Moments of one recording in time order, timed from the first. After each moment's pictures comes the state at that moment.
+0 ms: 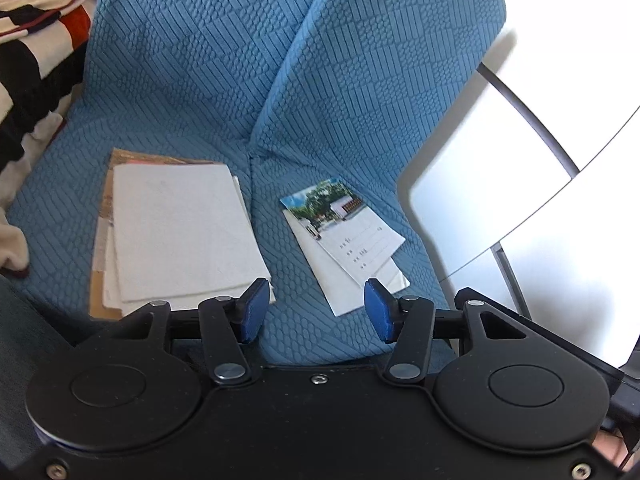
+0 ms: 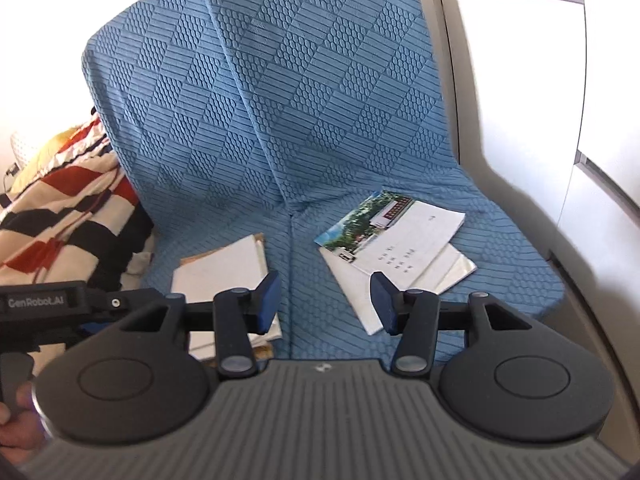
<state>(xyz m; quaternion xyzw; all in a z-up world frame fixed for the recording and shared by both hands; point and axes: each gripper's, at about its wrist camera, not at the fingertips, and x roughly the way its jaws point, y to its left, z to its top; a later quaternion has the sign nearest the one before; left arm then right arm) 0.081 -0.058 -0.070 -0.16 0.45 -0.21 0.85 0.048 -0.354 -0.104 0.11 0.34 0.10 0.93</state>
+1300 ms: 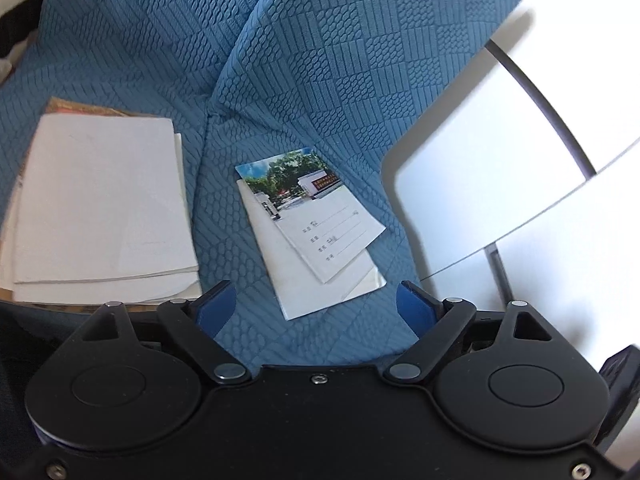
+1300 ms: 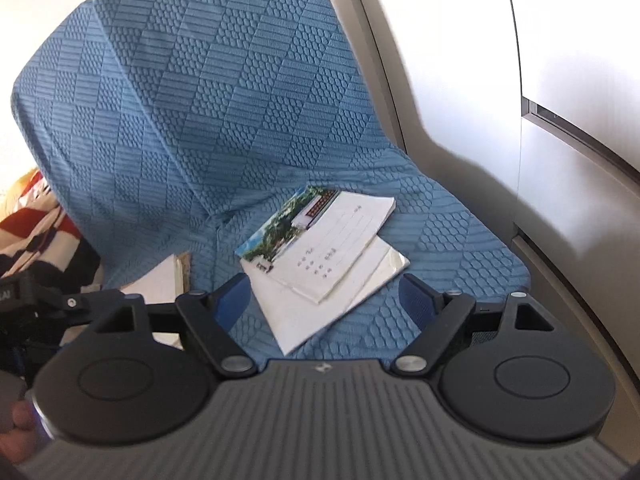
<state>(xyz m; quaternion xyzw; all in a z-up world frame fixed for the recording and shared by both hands) 0.129 -0.130 -0.125 -0.21 0.48 -0.22 0.82 0.095 -0.433 -0.174 0.18 0.34 0.04 0.92</state>
